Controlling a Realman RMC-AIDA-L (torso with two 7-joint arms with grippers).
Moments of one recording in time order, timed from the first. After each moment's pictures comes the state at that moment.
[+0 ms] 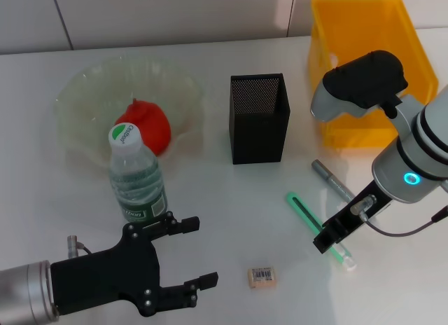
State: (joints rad) left arm -0.40 -2.07 1.09 0.30 1.60 1.64 -0.71; right arm 0.51 2.09 -1.57 -1.40 -2.61 -1.64 2.96
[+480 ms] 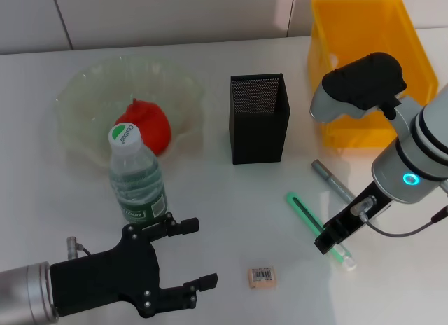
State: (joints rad) left arm -0.40 -2.07 1.09 0.30 1.60 1.64 -0.71; right arm 0.52 2.09 -1.57 -1.38 -2.61 -1.63 2.95
